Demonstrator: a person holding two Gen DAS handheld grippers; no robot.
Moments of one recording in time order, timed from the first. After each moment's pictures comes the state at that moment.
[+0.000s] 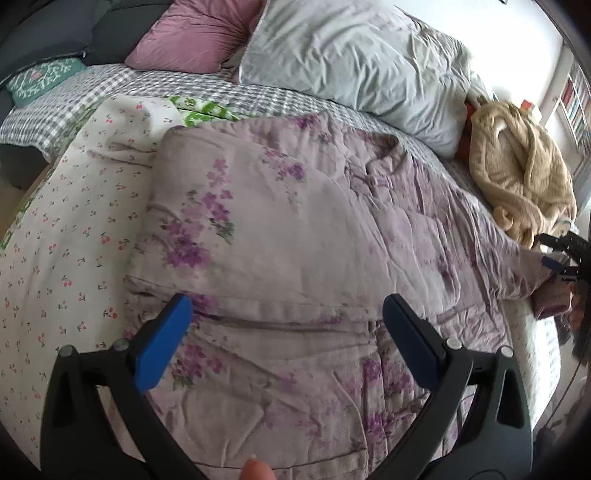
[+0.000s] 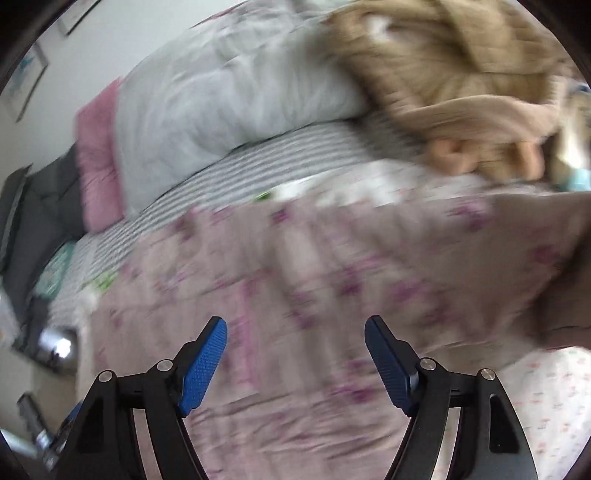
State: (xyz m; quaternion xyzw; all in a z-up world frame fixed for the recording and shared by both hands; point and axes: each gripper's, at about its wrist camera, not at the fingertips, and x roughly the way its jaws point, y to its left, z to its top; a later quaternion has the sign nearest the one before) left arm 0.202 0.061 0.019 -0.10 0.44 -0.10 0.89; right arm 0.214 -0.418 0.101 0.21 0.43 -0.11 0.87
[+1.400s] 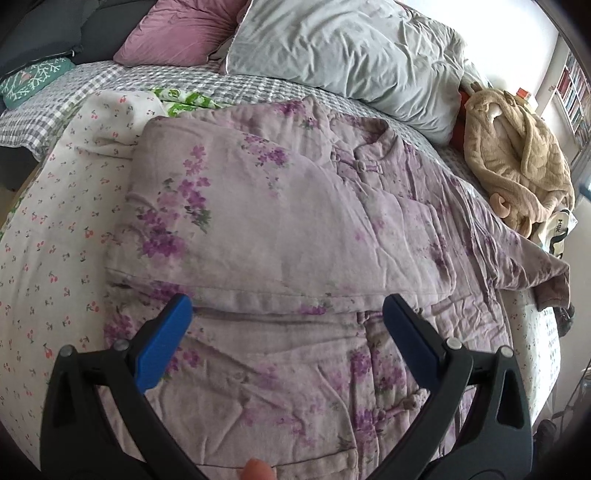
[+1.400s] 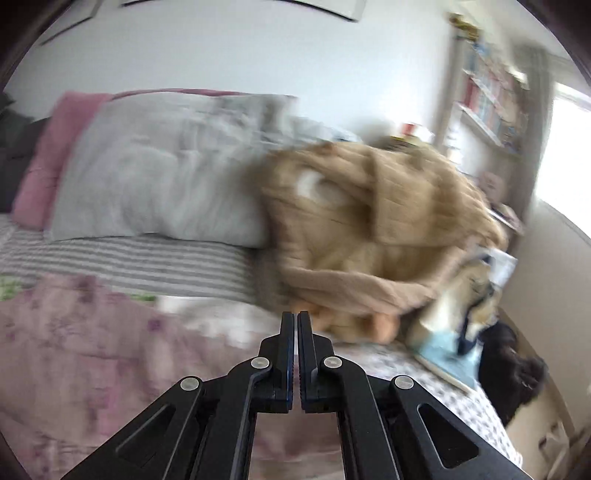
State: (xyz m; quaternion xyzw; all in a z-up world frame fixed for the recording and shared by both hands) left arm 0.202 0.048 0.014 -0.10 0.45 -0.11 0.88; right arm 0.193 -0.389 0.219 -0.04 0.31 -0.19 0.93
